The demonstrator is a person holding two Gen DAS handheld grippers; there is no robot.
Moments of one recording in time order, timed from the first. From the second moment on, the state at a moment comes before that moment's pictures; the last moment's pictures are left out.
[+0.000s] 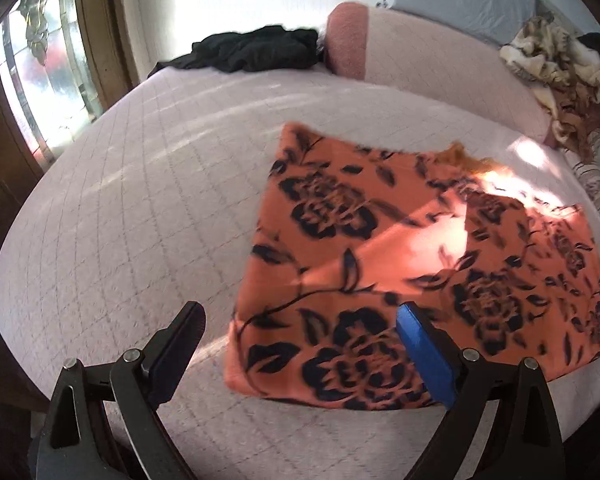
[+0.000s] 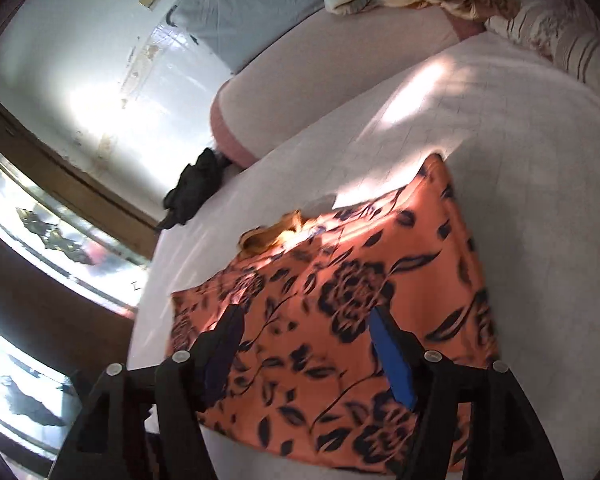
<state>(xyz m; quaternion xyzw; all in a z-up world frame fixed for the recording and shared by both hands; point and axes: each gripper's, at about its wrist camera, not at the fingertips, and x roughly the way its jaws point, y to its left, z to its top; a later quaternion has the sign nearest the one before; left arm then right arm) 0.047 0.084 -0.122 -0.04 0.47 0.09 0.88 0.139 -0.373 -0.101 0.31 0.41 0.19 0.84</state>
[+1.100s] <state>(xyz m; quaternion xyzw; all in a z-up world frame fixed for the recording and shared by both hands) 0.066 0.051 -0.105 -0.02 0.46 0.08 0.88 0.207 -0.426 -0.122 0.41 0.39 0.08 0.82</state>
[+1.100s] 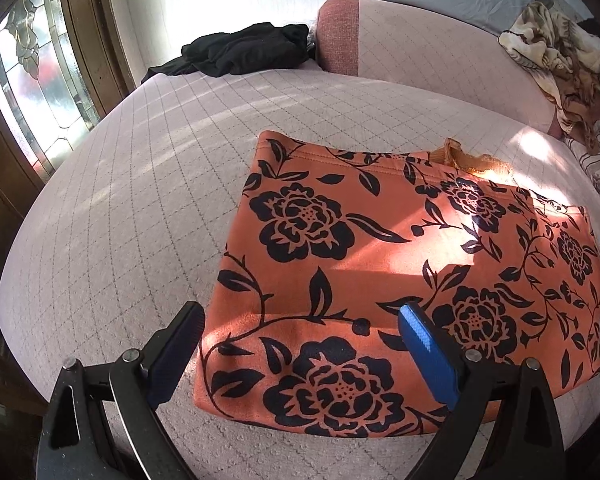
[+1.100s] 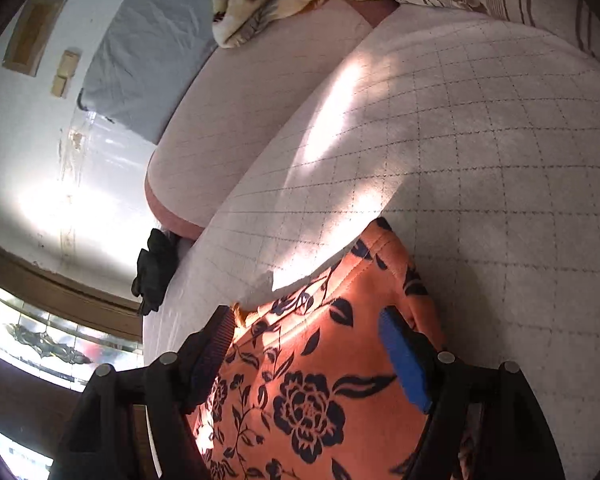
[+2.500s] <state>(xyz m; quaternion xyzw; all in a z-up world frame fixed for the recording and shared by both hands) 0.045 0.024 -0.096 0.01 0.47 0.08 0.88 0.052 -0.403 -0.141 0.38 0.39 0.12 0.83</state>
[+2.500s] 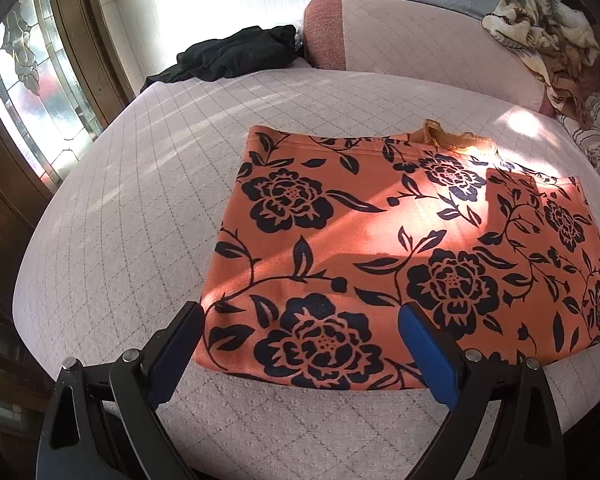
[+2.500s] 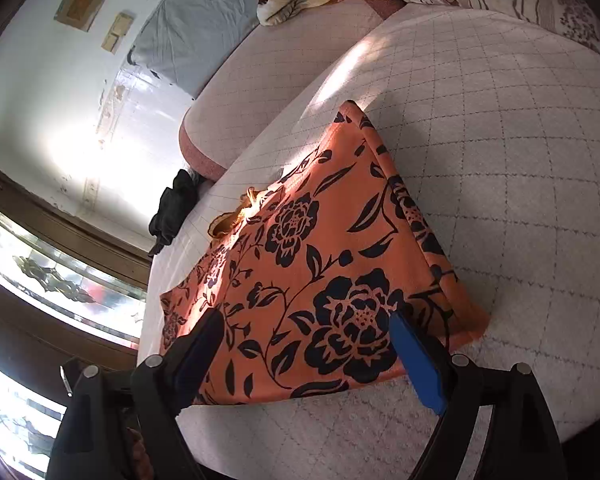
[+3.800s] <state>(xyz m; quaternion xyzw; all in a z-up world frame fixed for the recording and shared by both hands) 0.095 -0.044 -0.140 0.03 0.49 0.03 0.87 0.081 -0.409 -0.168 0.43 0.40 0.02 0.81</state>
